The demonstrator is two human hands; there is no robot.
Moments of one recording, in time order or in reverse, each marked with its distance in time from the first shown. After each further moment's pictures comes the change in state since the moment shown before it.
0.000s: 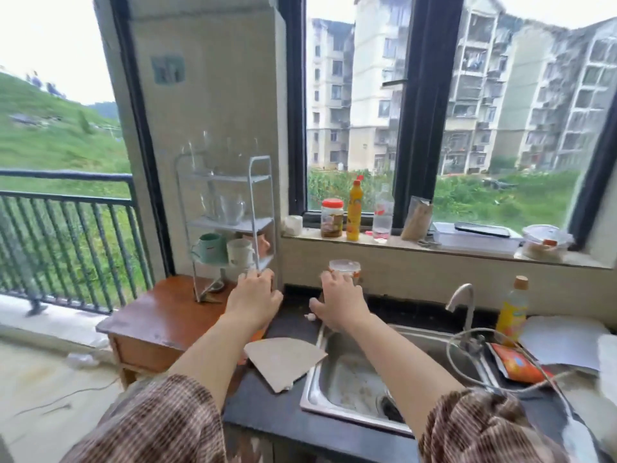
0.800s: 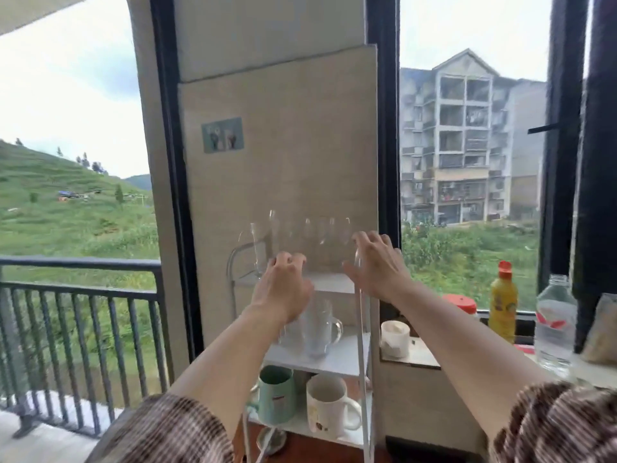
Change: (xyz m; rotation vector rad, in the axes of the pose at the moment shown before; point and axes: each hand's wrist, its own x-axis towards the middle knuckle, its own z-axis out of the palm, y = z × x) left_hand 0.410 -0.195 -0.102 -0.012 0.238 0.179; right_hand 0.441 -0.180 -0.025 0.053 0.351 -0.108
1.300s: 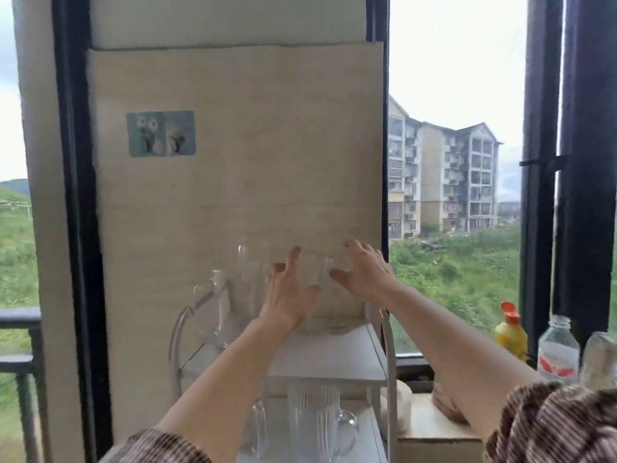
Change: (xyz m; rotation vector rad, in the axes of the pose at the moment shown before) left_hand 0.178 -0.037 0.072 -0.506 -0.063 0.025; right_hand 0.159 0.017 0.060 0.003 -0.005 0.294
